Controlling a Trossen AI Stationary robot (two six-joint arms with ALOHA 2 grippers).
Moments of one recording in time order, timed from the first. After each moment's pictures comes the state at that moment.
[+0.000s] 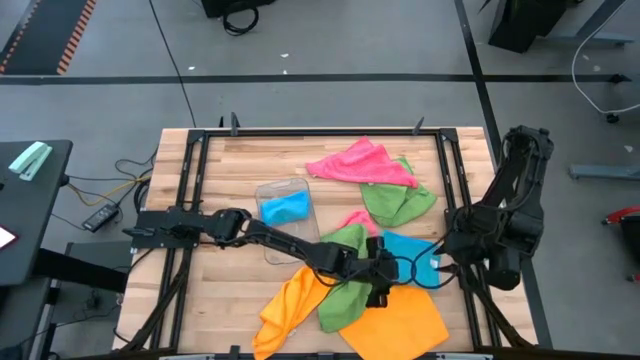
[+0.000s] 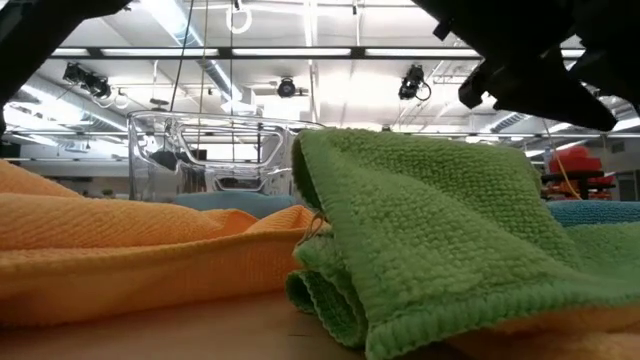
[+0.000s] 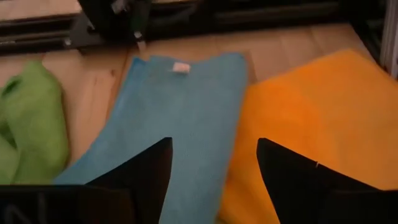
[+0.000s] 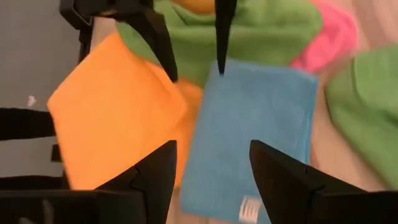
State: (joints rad) left arm -0.30 2.49 2.18 -0.32 -0.31 -0.10; right arm 1.15 0.97 0.86 -1.07 0.56 1.17
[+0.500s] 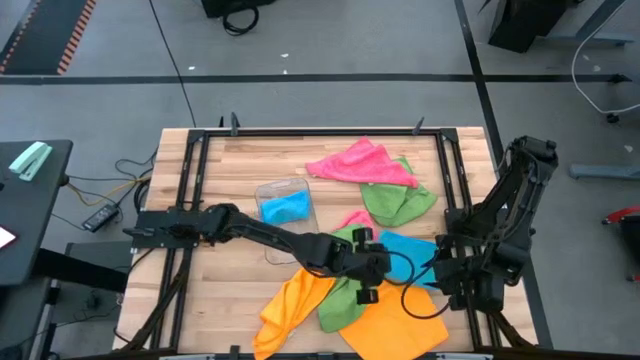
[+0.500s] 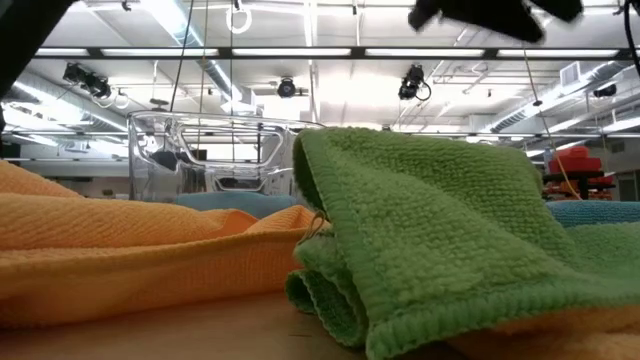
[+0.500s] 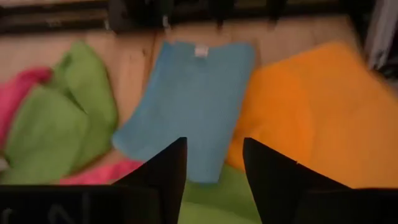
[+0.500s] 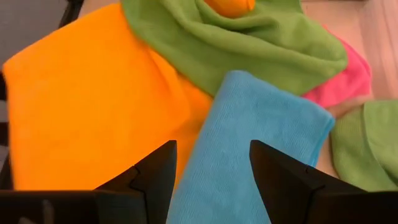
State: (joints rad) left arm -0.31 2.36 2.34 -0.74 -0.35 -0.18; right arm 1.12 1.19 0.86 -0.91 0.60 0.91
